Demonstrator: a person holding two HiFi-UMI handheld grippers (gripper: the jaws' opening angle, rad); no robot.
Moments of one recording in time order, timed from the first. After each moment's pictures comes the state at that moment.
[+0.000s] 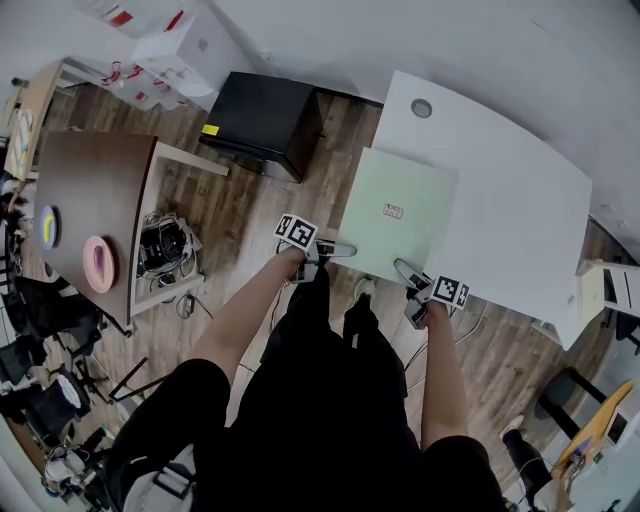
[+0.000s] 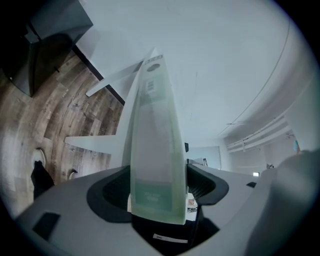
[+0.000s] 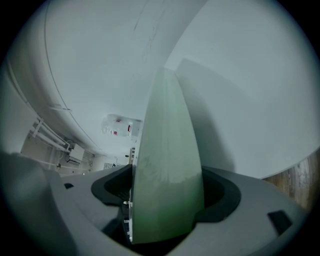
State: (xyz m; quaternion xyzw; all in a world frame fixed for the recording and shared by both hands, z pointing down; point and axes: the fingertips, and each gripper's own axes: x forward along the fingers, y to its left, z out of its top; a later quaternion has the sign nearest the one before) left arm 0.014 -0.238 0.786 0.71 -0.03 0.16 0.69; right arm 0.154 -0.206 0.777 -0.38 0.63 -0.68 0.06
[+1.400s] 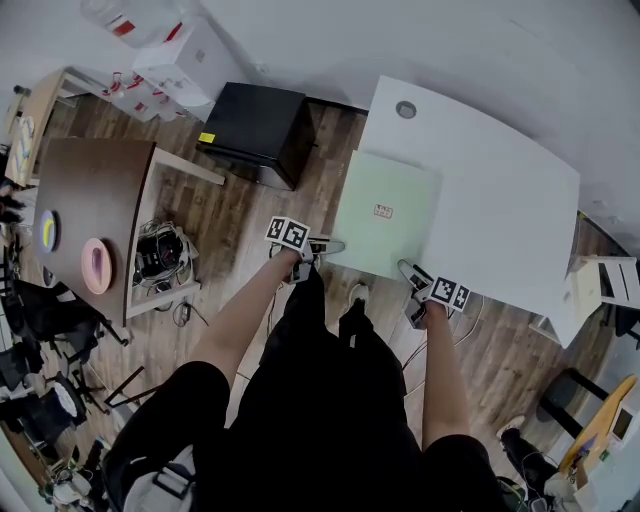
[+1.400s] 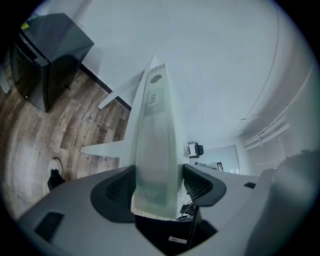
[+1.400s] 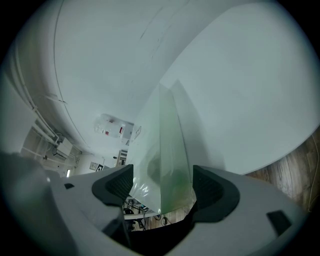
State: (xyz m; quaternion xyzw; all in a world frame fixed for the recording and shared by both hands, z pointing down) left arm 0.007 -0.234 0.793 0.73 -0.11 0.20 0.65; right arm 0.204 -0.178 0.779 -0.45 0.63 -0.64 0.02
